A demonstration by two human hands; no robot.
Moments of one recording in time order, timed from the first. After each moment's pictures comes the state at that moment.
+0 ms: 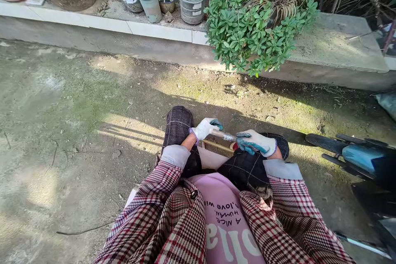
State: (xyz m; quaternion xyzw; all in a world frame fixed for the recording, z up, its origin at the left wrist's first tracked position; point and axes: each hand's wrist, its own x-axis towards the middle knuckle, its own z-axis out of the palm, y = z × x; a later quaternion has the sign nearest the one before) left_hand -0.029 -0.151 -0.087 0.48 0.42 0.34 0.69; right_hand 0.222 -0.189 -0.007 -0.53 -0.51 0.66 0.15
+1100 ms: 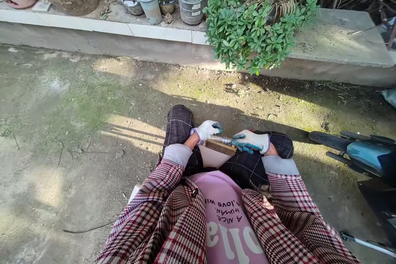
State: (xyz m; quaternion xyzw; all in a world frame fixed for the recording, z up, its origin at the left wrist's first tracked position) left_hand -0.029 -0.159 -0.094 0.50 0.48 0.23 0.68; right_hand 0.223 -0.188 -0.044 -0.45 -0.56 0.69 0.00
